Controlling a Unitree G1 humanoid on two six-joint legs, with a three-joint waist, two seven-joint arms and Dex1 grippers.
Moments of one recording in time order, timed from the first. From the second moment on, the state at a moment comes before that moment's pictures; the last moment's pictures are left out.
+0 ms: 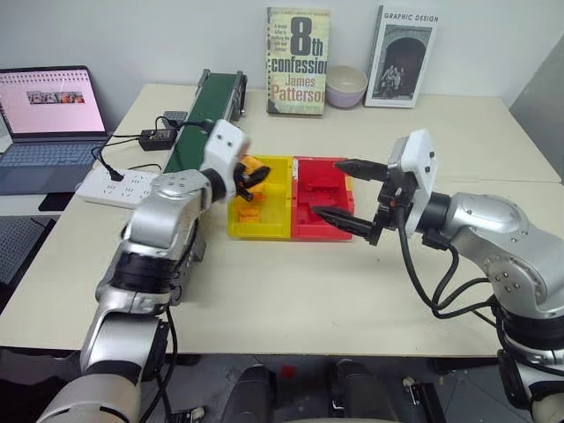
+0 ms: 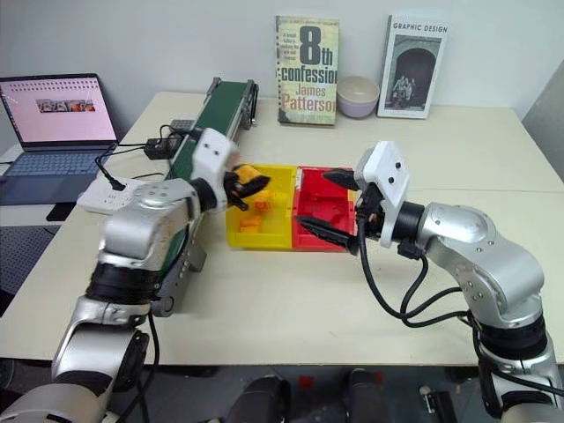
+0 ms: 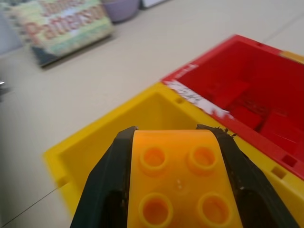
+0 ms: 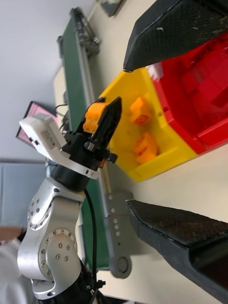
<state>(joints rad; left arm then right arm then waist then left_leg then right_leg) -0.82 0.47 -0.15 0.27 -0.21 0.53 -0.64 -0.53 -0.60 0.01 -0.62 0.64 0.86 0.56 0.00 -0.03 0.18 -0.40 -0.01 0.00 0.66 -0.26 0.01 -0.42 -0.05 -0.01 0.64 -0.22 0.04</state>
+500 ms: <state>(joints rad) -0.81 0.63 -0.08 0.23 -0.25 0.53 -0.84 -0.55 -0.65 -0.02 -0.62 0.67 0.90 0.56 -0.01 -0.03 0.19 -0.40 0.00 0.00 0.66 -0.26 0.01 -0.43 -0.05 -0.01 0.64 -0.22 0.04</state>
